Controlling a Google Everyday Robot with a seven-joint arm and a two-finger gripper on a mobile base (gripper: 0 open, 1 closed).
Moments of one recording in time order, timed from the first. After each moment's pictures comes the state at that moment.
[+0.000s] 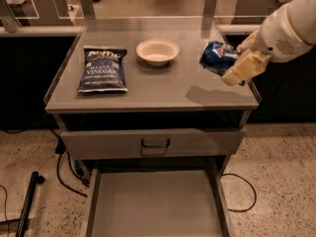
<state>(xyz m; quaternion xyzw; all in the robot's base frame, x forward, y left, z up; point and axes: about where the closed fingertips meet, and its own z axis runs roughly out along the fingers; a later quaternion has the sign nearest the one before) 0.554 -0.177 0.952 -0.53 0.79 0.07 0.31</state>
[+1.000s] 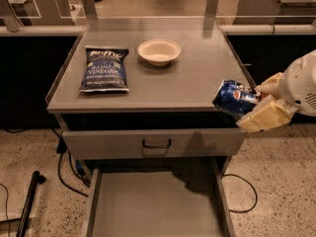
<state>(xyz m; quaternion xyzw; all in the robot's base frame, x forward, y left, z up) 0.446 -0.198 0.923 -0.50 0.81 0.06 0.30</state>
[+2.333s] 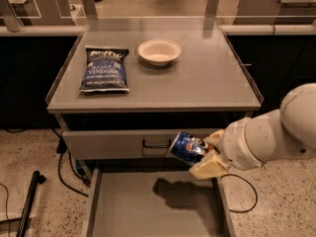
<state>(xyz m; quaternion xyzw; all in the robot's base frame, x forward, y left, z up) 0.423 -0.115 0.790 -0.52 0.80 0.13 0.28</state>
